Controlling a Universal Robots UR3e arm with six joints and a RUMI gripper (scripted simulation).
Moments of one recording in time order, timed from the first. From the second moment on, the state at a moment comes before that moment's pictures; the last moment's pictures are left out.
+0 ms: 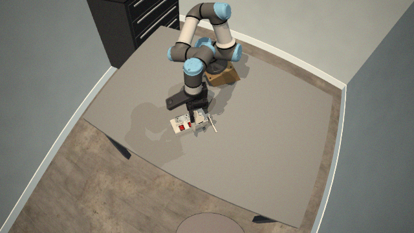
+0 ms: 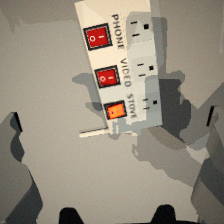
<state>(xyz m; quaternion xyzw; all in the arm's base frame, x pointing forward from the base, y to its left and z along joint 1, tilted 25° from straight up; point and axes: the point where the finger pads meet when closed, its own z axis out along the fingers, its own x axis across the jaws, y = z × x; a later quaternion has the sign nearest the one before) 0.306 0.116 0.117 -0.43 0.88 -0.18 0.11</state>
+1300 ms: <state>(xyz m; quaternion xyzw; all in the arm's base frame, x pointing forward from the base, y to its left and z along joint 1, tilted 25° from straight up) 0.307 0.117 0.112 -0.51 0.83 -0.19 0.10</state>
